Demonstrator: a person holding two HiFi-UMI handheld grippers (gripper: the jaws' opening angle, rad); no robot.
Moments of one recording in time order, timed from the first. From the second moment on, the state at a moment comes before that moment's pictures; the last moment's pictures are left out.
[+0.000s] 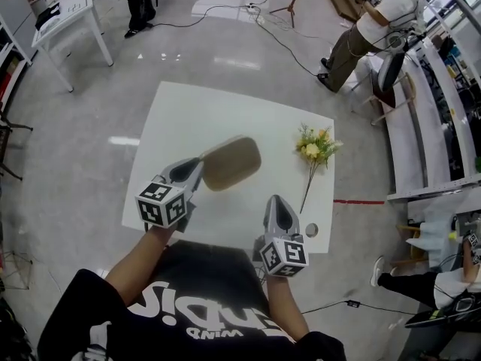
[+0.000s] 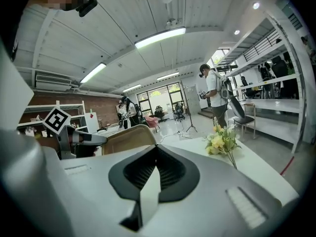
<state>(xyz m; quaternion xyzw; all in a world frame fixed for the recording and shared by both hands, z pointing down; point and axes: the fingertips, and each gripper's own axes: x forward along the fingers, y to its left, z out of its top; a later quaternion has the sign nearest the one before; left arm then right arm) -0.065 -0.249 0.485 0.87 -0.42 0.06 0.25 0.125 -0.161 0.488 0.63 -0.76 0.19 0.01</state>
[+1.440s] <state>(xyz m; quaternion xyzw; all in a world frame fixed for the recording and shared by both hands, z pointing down) -0.038 -0.295 0.630 0.77 -0.43 0.12 0.45 0.156 -0.211 0.520 0.61 -0.76 0.22 0.01</state>
